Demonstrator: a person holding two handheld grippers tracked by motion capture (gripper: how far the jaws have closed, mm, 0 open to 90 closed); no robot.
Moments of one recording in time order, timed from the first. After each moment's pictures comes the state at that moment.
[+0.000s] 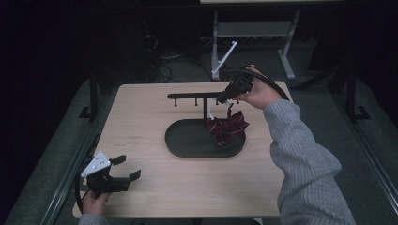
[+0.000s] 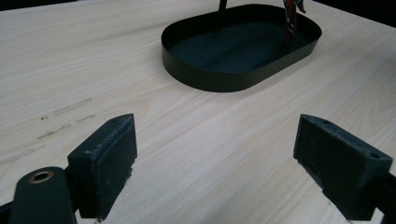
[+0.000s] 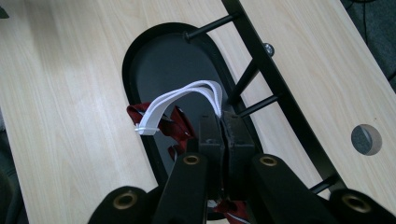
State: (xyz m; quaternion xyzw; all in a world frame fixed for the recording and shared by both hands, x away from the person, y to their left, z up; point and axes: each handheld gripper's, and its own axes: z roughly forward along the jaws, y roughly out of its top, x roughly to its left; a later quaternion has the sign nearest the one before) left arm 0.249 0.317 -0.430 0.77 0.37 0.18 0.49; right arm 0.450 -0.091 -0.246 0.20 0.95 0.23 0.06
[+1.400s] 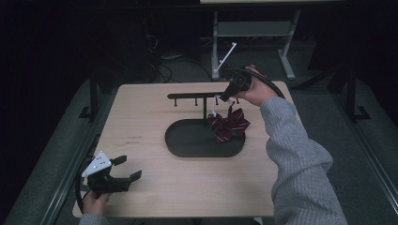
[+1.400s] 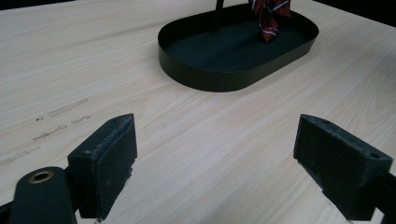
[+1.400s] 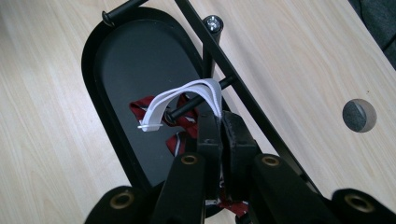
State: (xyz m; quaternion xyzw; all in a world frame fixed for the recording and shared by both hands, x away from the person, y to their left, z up) left arm 0.248 0.316 -0.430 0.77 0.37 0.18 0.48; right arm 0.483 -0.096 -0.270 0.25 0.94 0.21 0.05
